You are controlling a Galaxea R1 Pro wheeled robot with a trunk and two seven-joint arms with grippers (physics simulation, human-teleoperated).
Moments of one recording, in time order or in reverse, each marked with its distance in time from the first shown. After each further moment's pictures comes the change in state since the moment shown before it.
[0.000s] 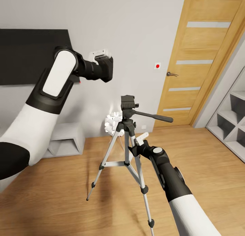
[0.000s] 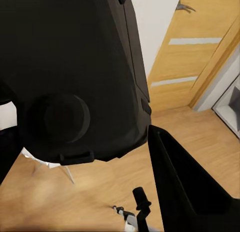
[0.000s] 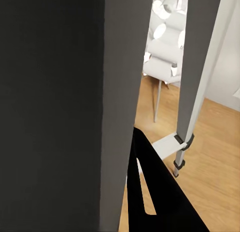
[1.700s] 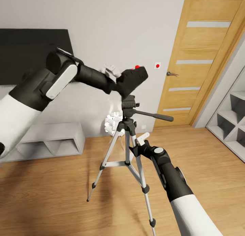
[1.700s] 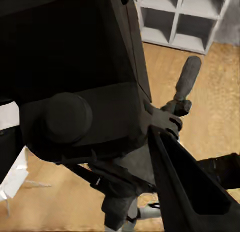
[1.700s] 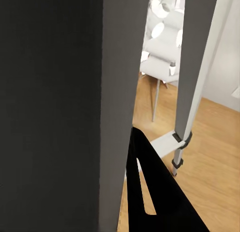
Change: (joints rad) left arm -0.107 0.194 -0.325 0.031 -0.609 0.001 -1.386; right arm 0.000 -0.014 0.000 0.000 -0.004 -0.006 0.005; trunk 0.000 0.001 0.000
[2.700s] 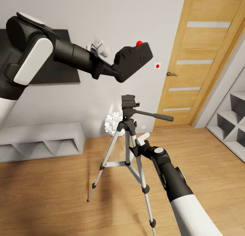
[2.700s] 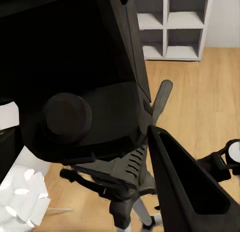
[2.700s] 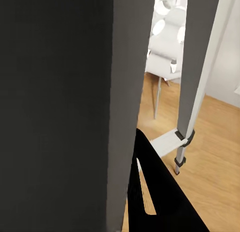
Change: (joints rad) left arm -0.105 0.109 0.024 -0.177 0.030 0.020 -0.096; right arm 0.000 0.000 -0.001 0.000 -0.009 0.015 -0.001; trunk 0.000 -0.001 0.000
